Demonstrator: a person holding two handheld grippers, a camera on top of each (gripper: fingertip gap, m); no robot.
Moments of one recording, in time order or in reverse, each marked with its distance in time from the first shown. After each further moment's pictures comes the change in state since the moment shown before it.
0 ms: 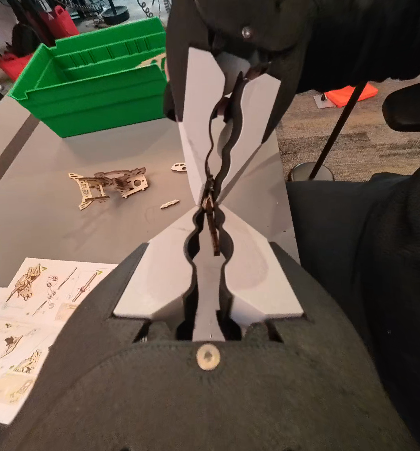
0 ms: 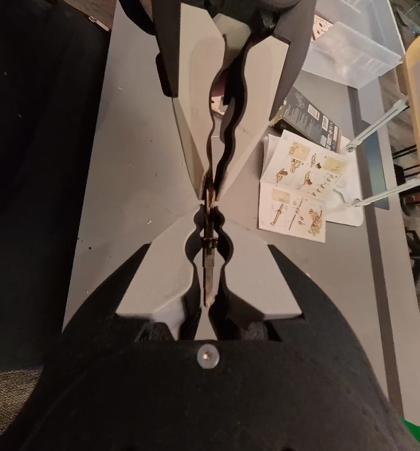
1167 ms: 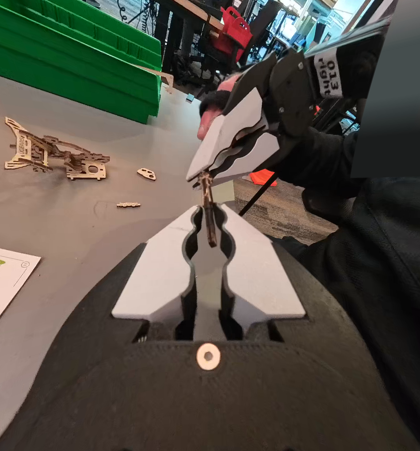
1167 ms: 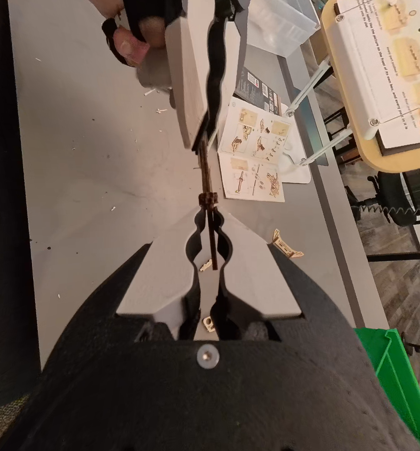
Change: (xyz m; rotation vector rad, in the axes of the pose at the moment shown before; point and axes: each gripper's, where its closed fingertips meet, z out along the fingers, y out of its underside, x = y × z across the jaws) left arm -0.013 -0.007 -0.007 0.176 0.241 -0.486; right arm 0.019 0.028 -0.019 -0.053 0.274 0.067
